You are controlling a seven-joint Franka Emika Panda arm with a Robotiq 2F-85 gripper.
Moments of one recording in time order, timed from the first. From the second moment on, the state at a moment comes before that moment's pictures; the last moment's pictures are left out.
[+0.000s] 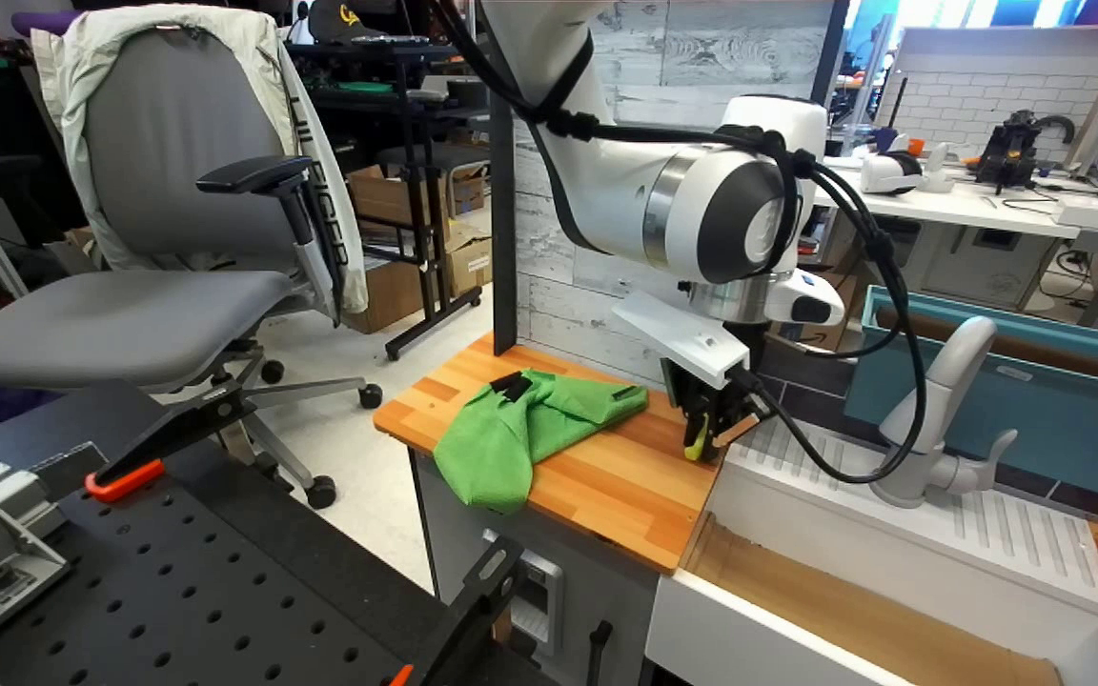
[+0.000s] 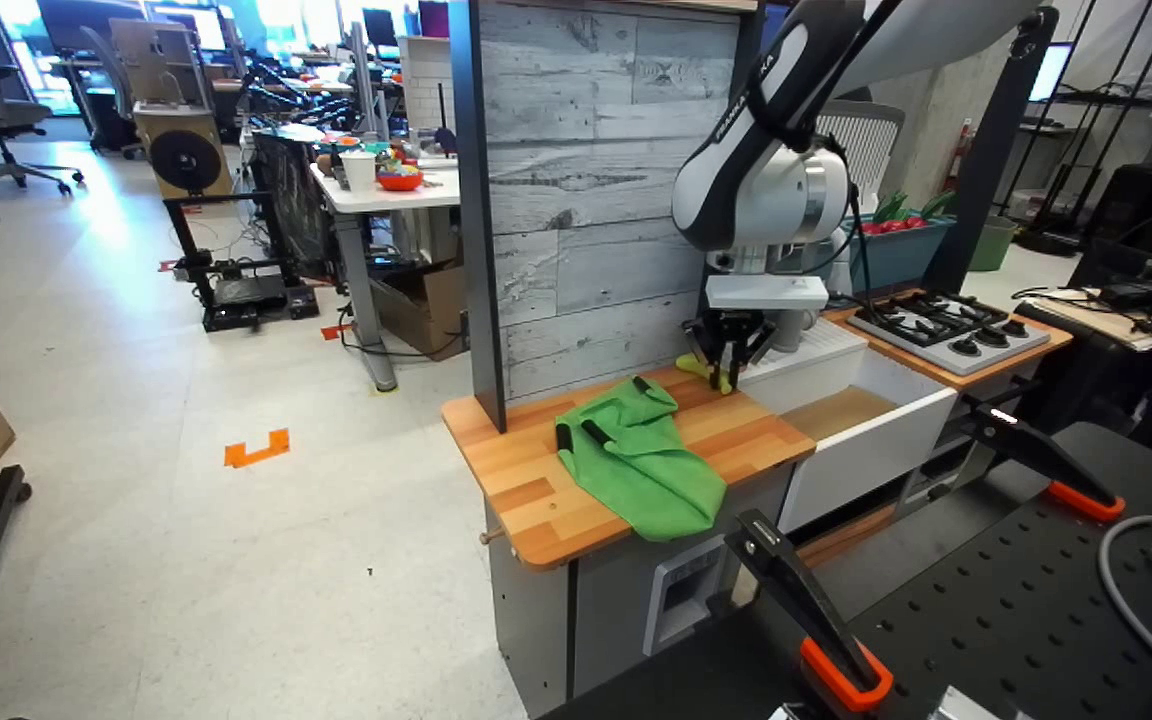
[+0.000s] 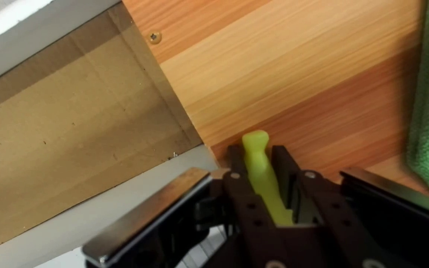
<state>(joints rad) -0.11 1.22 -0.11 -1.28 0.10 2.45 0.20</state>
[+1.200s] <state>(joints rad) -0.05 1.03 -0.12 -1.56 0.02 2.60 0.12</state>
